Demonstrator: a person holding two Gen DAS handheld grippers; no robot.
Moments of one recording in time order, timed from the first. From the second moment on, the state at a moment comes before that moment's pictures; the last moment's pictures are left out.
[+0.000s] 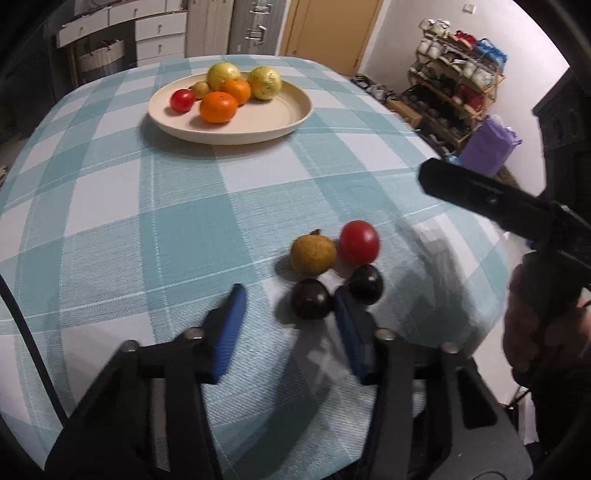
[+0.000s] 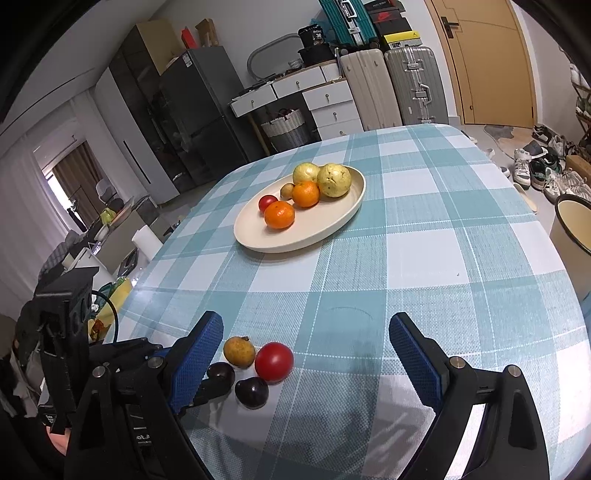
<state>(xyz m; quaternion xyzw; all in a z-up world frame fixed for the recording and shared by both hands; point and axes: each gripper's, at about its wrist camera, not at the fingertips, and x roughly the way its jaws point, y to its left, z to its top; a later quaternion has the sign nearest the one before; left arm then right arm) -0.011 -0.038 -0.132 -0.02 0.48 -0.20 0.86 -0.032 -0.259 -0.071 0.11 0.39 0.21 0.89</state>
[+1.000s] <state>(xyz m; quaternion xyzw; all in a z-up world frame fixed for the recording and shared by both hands) -0.014 -0.008 -0.108 -0.07 0.45 -0.22 0.86 -0.034 -0.240 -0.094 0.11 0.43 0.27 0.85</state>
